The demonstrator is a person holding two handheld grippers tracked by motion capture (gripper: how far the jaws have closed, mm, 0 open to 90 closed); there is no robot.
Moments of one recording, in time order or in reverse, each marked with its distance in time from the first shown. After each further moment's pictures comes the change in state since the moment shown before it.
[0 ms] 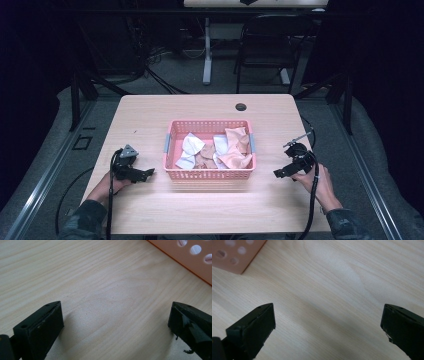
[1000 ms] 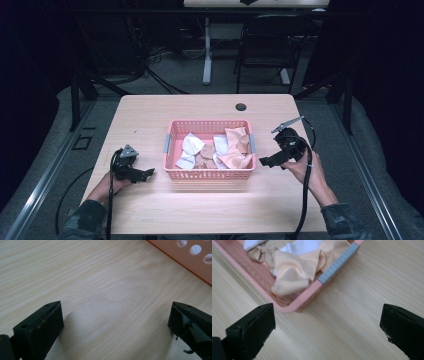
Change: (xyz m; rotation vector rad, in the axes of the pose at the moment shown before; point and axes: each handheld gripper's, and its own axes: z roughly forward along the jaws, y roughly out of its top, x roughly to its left) left arm 0.000 0.000 0.000 0.002 0.000 0.002; right arm 0.051 0.049 -0.055 -0.158 0.072 -0.124
